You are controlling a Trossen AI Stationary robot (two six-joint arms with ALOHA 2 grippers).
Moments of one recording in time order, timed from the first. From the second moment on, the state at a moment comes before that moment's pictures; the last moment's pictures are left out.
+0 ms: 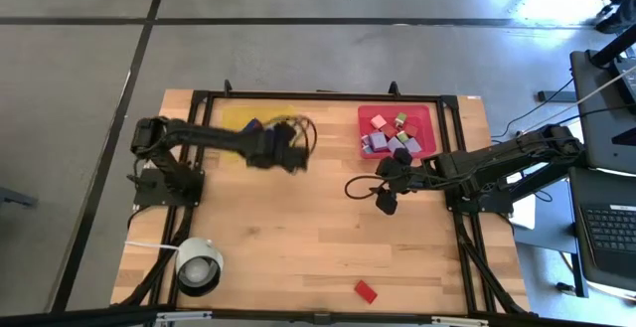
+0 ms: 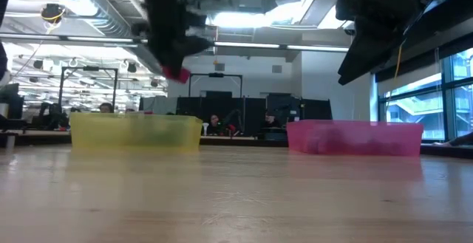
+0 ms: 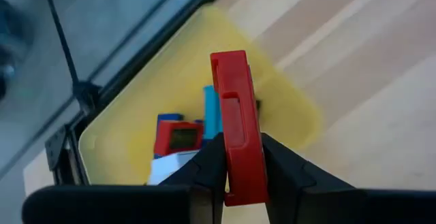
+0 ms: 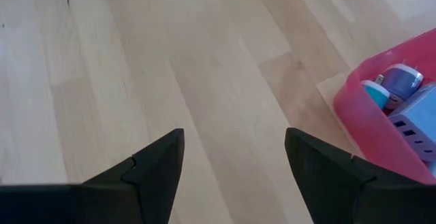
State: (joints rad) left arm 0.02 1.67 1.34 -1.15 -0.74 -0.83; right arm 0.23 1.19 0.76 -0.52 0.32 0.52
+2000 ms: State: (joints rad) left arm 0.02 1.52 1.23 -0.79 -0.49 -0.75; right arm 0.68 1.24 0.76 -0.34 0.32 0.76
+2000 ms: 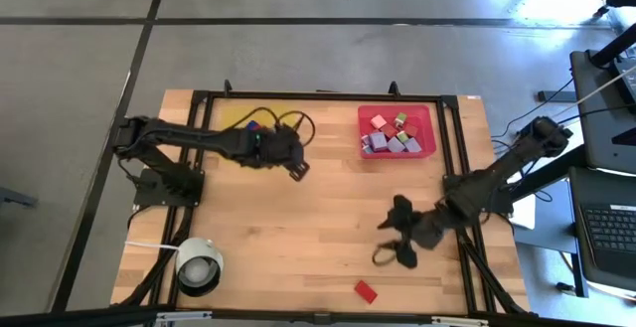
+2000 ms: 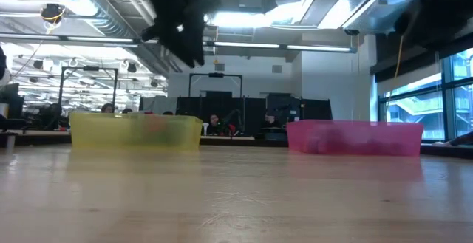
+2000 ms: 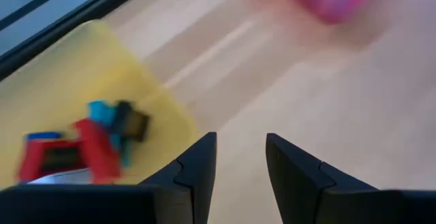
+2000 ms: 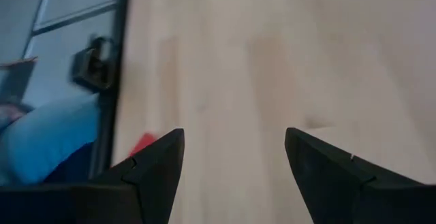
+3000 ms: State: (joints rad) left arm -0.33 1.52 1.23 -0.63 -0.53 -0.75; right arm 0.93 1.79 0.76 0.29 0.35 0.51
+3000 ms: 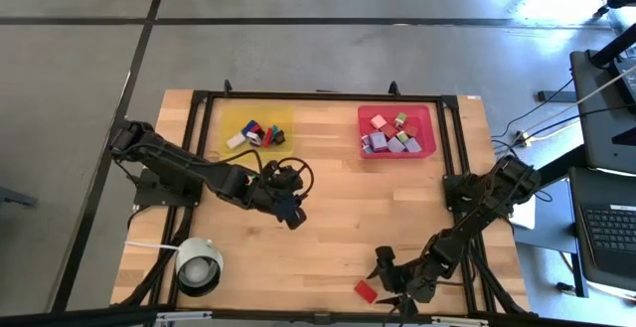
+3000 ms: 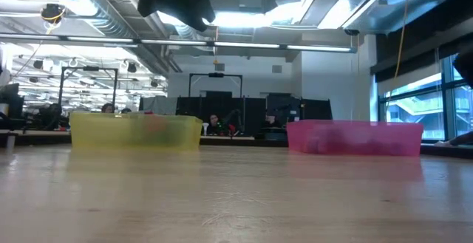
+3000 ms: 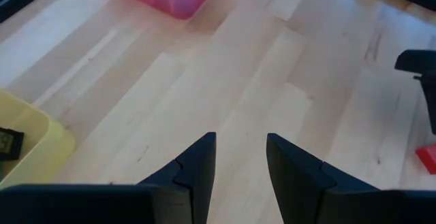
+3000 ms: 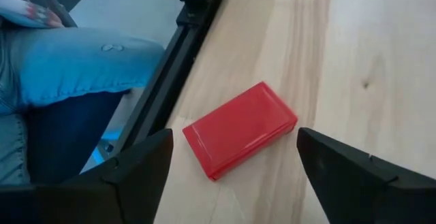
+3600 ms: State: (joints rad) left arm -0.33 1.52 1.23 -0.63 -0.55 -0.73; right arm 0.91 1.89 0.76 0.35 0.42 0.35
